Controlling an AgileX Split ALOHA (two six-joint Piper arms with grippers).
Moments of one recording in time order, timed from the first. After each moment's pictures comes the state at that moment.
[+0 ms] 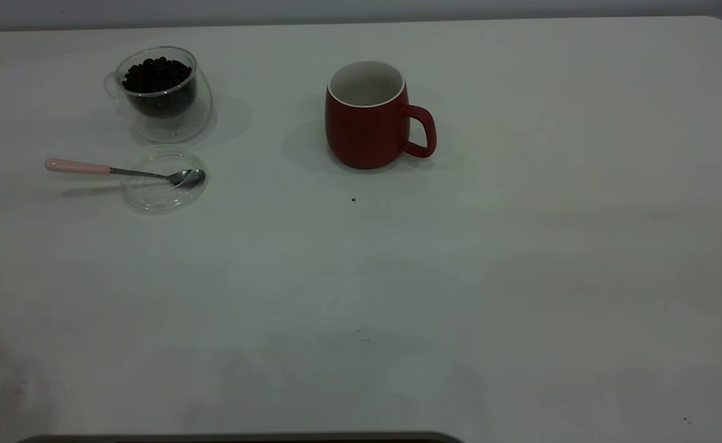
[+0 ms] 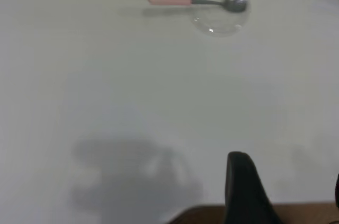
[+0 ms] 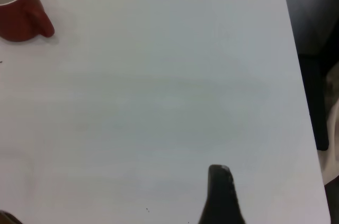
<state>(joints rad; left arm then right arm) -0.04 0.92 -0.61 -0.09 0.64 -0.05 0.02 0.03 -0.47 0.00 1.12 -0.03</state>
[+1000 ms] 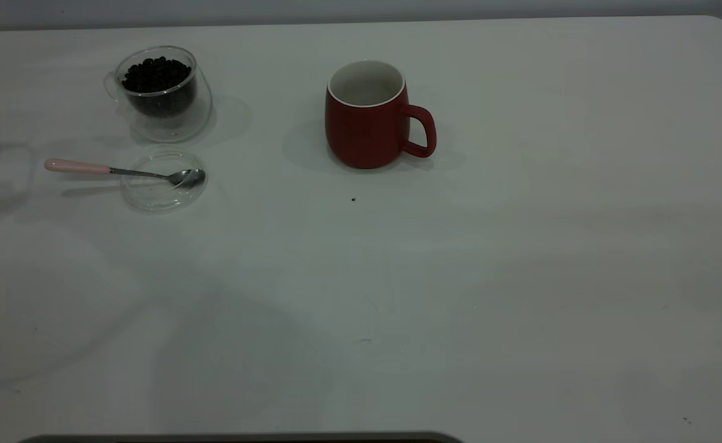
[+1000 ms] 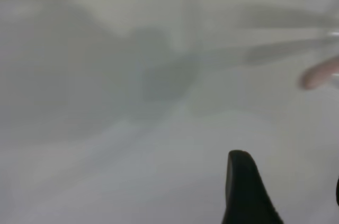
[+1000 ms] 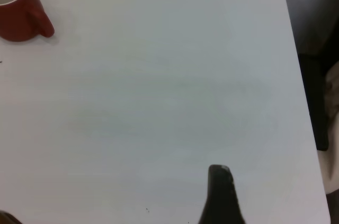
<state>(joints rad) 0.41 2.30 -1.51 -0.55 0.90 0.68 0.02 0.03 -0.47 0.00 1.12 -0.03</state>
